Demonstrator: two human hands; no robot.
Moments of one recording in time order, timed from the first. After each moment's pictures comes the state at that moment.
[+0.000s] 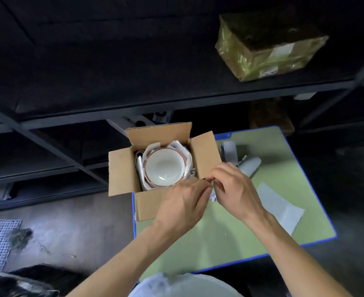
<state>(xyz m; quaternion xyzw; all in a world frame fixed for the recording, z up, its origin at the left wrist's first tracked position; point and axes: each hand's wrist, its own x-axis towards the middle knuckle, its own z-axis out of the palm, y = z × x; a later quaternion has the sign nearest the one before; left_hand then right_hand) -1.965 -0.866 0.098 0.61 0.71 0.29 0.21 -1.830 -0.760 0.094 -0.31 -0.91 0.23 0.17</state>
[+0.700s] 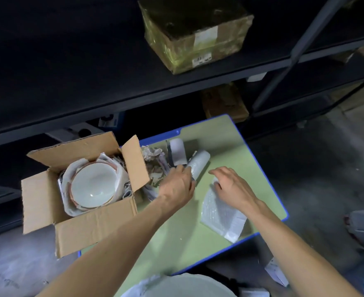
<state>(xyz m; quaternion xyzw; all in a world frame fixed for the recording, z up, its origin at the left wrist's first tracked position) -1.870 -0.720 0.007 0.65 0.72 0.04 0.24 -1.684 -0.657 0.008 -0.48 -0.84 0.24 -0.06</state>
